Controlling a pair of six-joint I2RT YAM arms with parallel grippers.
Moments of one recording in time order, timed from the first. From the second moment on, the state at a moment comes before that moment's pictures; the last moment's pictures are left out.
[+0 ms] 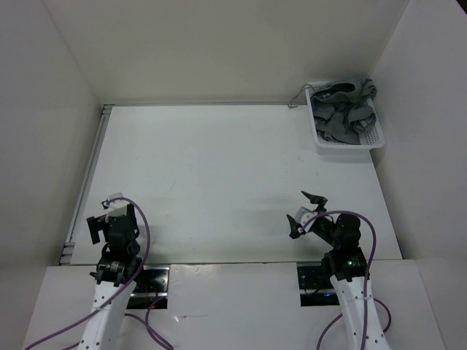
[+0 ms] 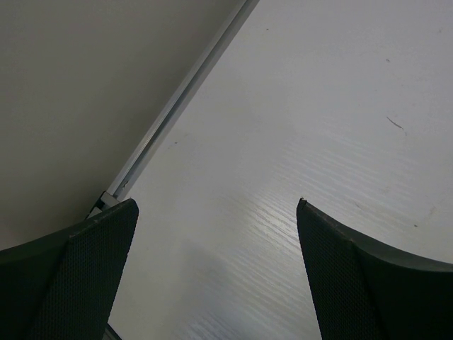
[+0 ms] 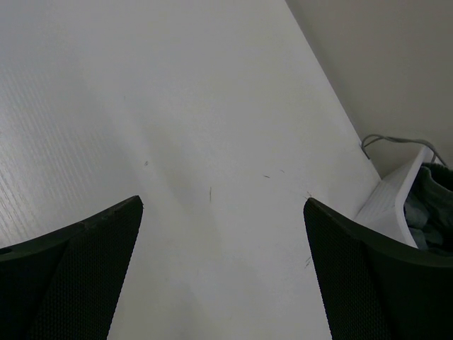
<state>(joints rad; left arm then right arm) -0.08 0.01 0.06 -0.42 -0.78 0.07 0.08 0.01 0.06 -0.23 -0.67 -0.81</state>
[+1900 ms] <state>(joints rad) -0.07 0.33 0.33 -0.10 -0.33 0.07 0.15 1.35 1.34 -0.22 0.21 -0.17</state>
